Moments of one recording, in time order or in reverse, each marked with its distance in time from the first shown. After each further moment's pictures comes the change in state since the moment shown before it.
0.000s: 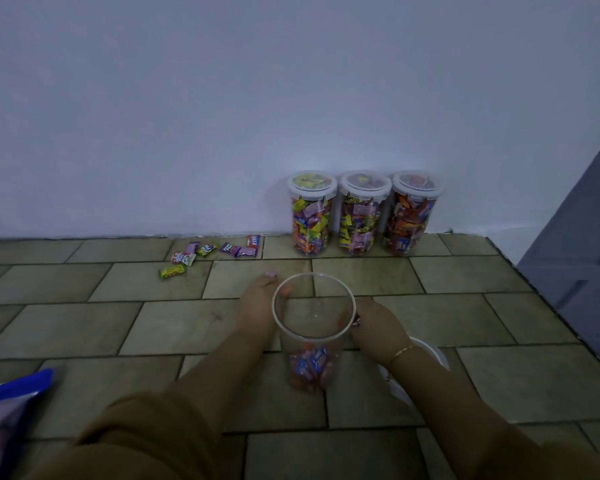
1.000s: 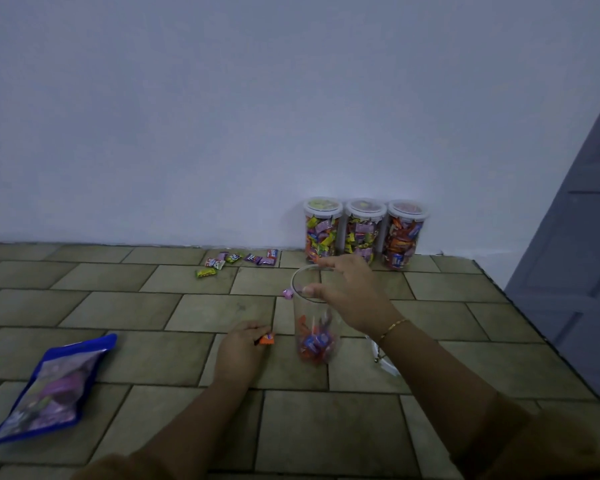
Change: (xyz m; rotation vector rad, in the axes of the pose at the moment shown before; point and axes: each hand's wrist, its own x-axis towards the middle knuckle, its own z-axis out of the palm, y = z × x) left_hand -0.117 -0.012 -0.036 0.138 0.107 -0.124; right_hand -0.071 -0.092 -0.066 0.310 0.267 -0.272
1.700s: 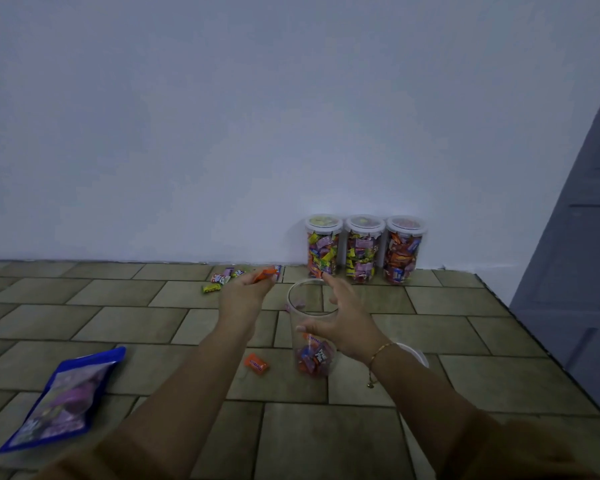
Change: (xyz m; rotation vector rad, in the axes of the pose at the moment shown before) left_hand 0.042 0.076 -0.070 -1.002 0.215 -0.254; right_hand -0.013 0.014 0.018 0.250 -0.117 0.107
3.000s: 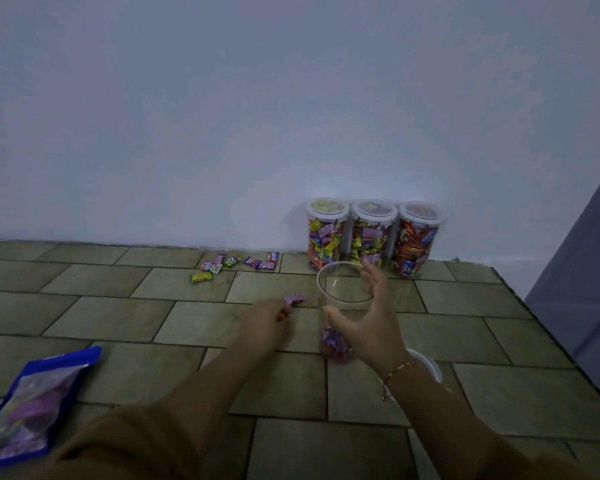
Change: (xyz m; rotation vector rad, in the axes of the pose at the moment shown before) left_hand 0.037 -0.080 0.018 1.067 -0.370 0.183; right_hand 0.018 0.042 -0.003 0.115 0.357 -0.122
